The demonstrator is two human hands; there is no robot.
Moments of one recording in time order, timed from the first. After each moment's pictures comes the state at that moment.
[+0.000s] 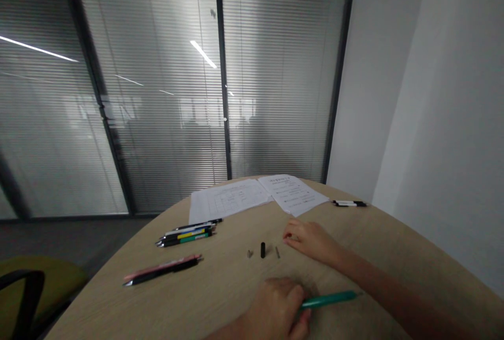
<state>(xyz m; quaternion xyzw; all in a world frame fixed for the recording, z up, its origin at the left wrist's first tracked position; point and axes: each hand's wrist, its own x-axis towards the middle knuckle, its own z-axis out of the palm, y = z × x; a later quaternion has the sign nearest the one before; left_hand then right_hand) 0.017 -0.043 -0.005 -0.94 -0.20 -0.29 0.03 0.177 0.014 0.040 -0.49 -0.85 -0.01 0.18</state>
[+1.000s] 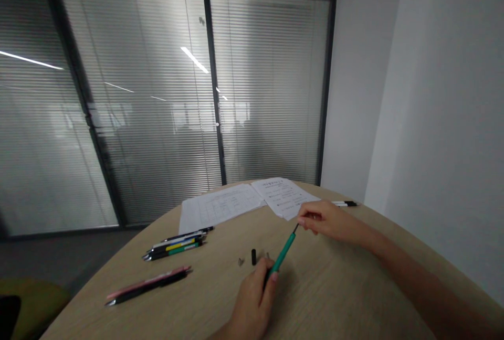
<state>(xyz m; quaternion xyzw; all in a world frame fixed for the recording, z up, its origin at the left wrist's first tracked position) 0.011 -0.031 0.003 -0.81 -0.38 -0.38 -0.24 0.219 -0.013 0.110 -0.45 -0.82 0.18 0.31</state>
